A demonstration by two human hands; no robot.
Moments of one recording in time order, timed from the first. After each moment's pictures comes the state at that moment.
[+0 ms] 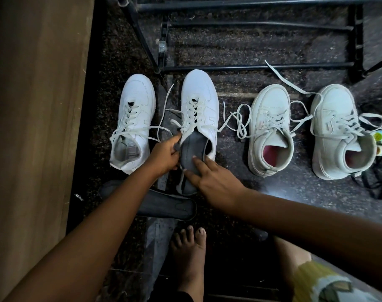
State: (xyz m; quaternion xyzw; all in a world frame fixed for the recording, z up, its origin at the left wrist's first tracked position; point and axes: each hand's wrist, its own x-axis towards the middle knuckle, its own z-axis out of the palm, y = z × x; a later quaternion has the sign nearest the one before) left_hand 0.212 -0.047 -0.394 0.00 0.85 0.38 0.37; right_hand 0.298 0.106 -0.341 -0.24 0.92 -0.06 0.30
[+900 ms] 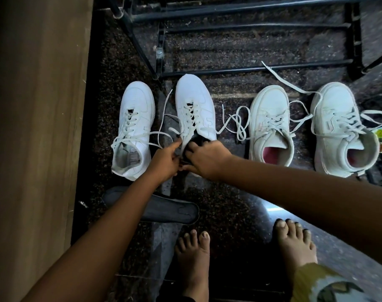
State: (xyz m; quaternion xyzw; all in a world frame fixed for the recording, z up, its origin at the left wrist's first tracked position) left_hand 0.213 -0.046 -0.395 0.00 0.87 0.33 0.37; right_hand 0.235 0.106 -0.369 -0.25 0.93 0.01 0.28
